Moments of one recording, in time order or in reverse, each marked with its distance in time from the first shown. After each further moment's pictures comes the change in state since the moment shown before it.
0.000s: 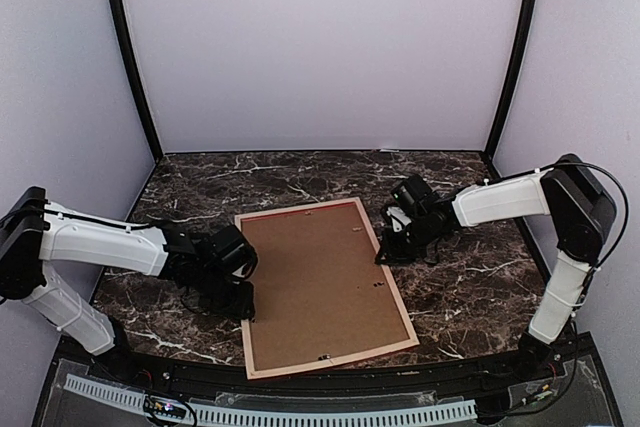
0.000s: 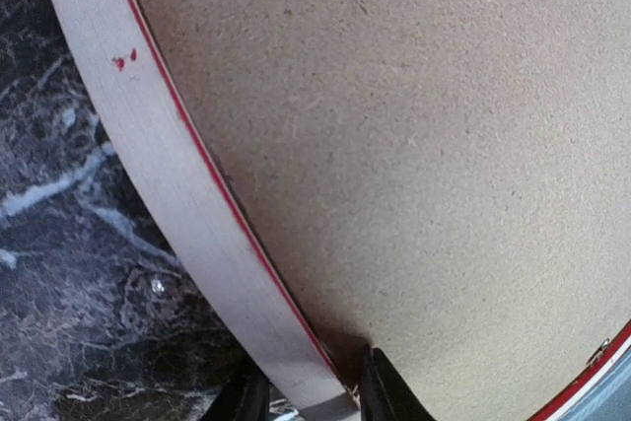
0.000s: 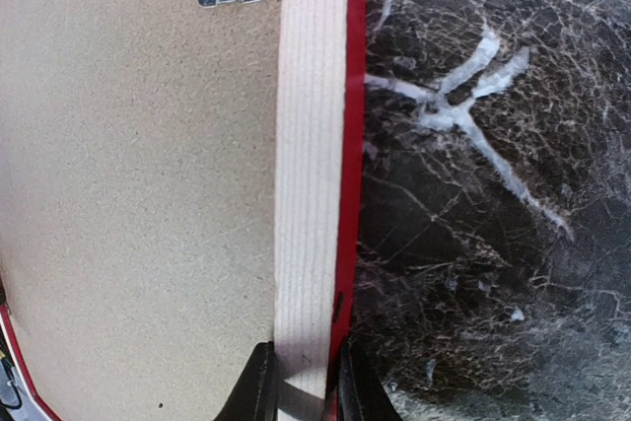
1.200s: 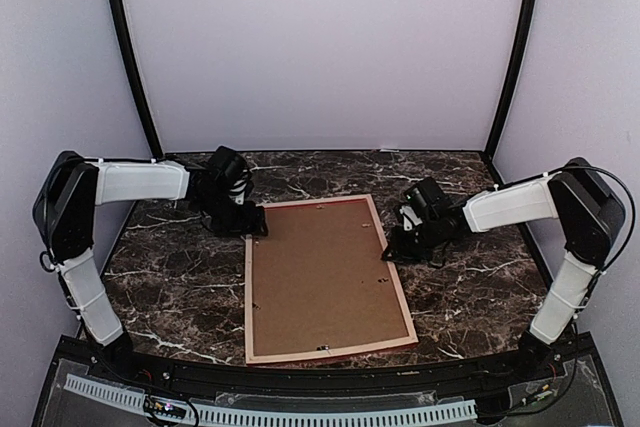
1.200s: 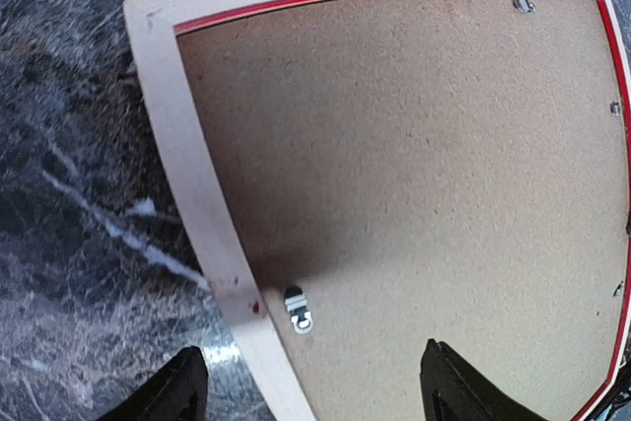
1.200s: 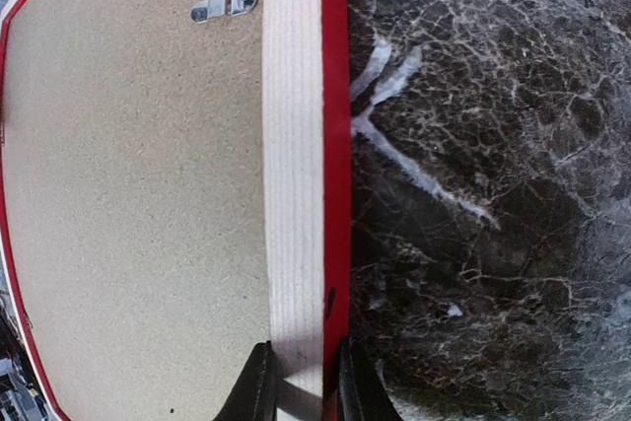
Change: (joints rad) left arm 0.420 0.302 0.439 0.009 0.117 0.319; right arm -0.053 -0.051 -0.101 0.123 0.001 0.109
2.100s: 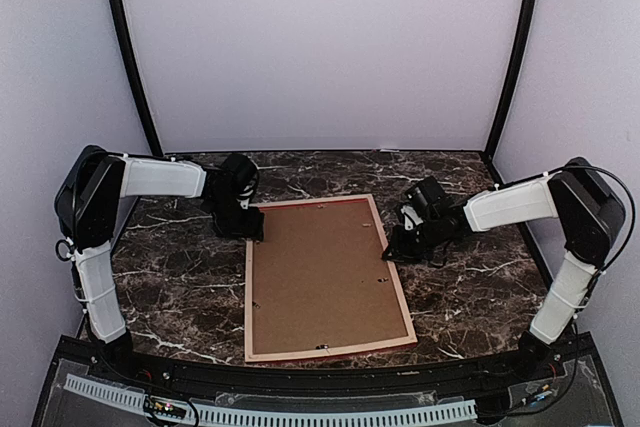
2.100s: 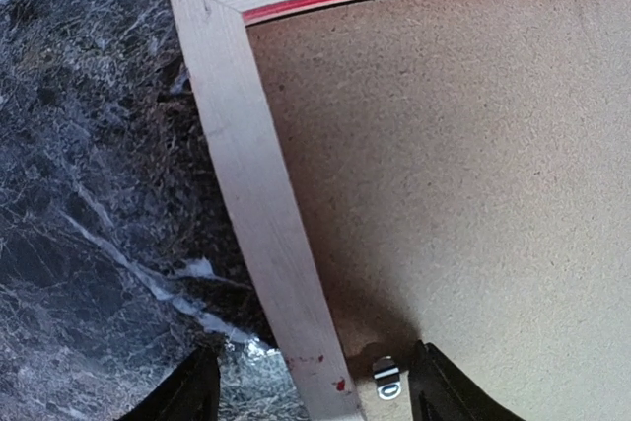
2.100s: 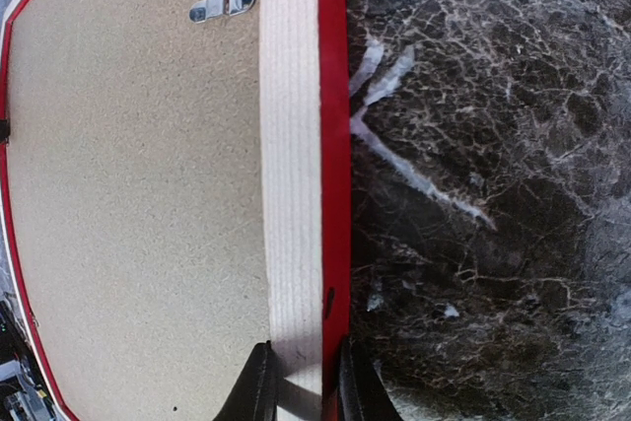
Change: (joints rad) left arm 0.006 0.175 0.122 -0.055 -0.143 0.047; right arm -0.010 0.001 0.000 0.002 -0.019 0.015
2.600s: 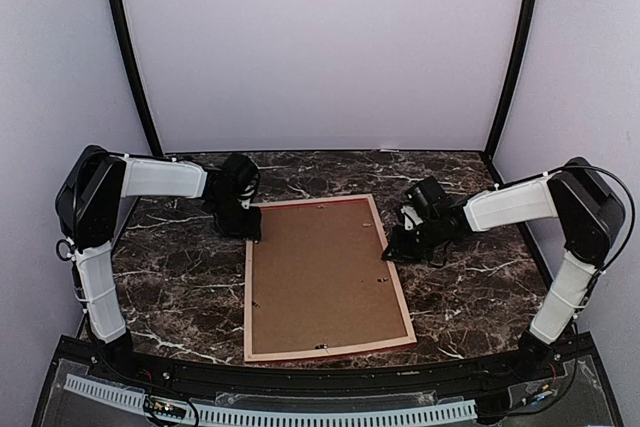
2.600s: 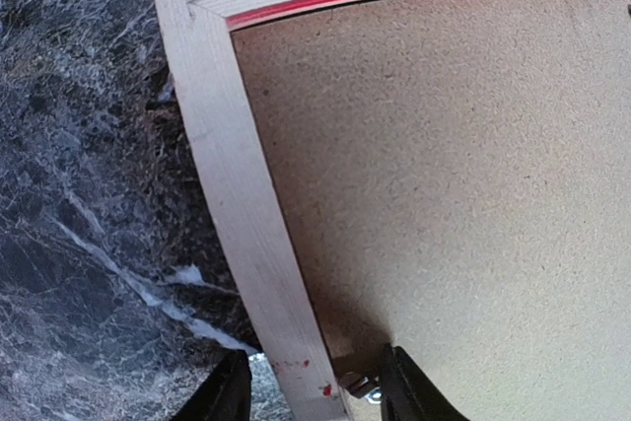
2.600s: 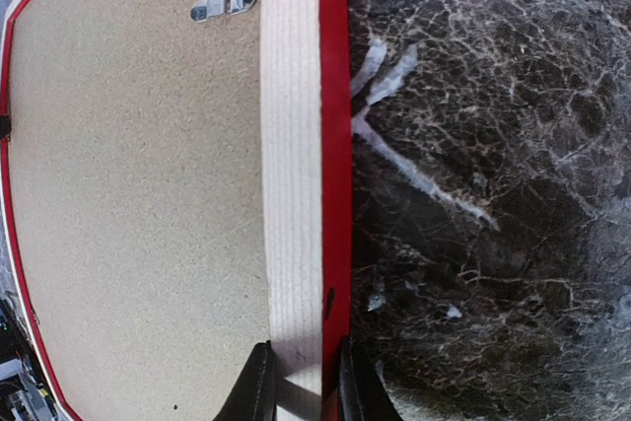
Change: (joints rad) left arm 0.000 0.003 0.000 0.015 0.003 -0.007; right arm -0.001 0.003 0.000 0.003 -0.008 0.000
